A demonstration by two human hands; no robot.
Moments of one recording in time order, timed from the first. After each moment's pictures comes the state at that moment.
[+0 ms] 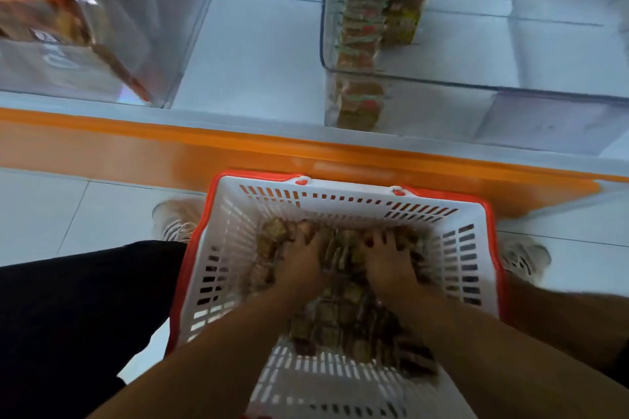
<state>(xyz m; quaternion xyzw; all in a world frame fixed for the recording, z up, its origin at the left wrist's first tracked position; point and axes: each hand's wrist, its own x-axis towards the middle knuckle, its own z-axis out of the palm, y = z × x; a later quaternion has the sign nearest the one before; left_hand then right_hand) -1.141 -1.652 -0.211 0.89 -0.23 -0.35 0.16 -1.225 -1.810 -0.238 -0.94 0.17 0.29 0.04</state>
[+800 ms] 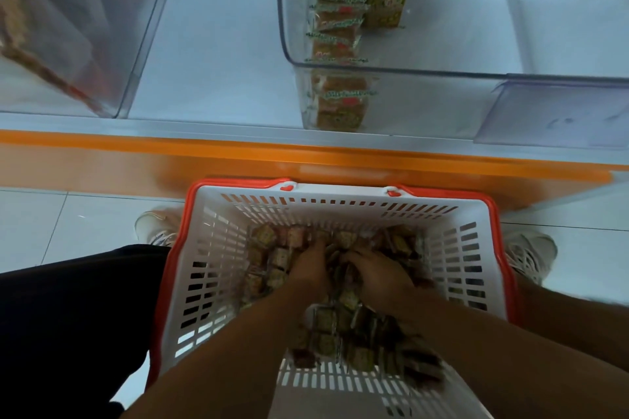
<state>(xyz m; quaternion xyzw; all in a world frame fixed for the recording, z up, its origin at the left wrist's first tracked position) -1.140 -1.677 -0.262 0.86 -0.19 -0.41 0.22 -1.233 -1.814 -0.249 -0.92 0.12 0.27 0.27</state>
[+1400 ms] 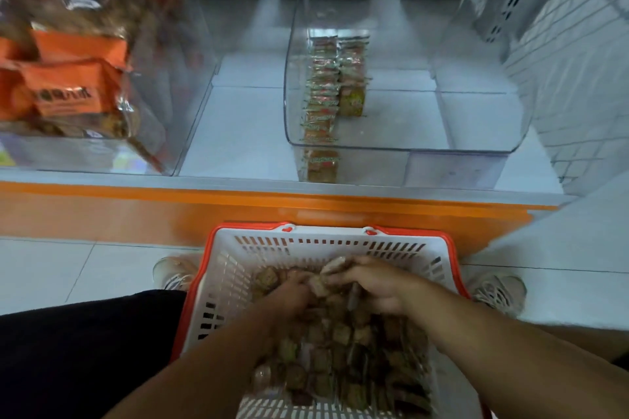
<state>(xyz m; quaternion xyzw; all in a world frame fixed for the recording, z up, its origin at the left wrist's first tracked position) -1.118 -1.658 -0.183 0.71 0.03 -0.55 0.43 -1.195 -1.824 -0.114 -0.50 0.38 0.24 0.74</state>
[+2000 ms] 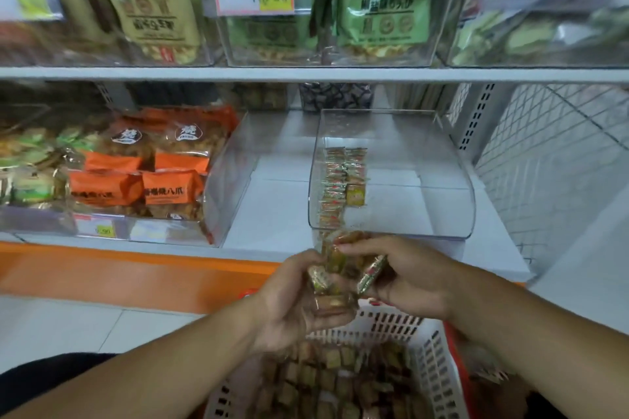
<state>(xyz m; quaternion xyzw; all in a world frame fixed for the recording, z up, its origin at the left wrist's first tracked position) -1.108 -1.666 0.076 0.49 0.02 -0.59 0.65 -1.188 -1.824 0.128 -0.41 0.25 0.13 0.86</state>
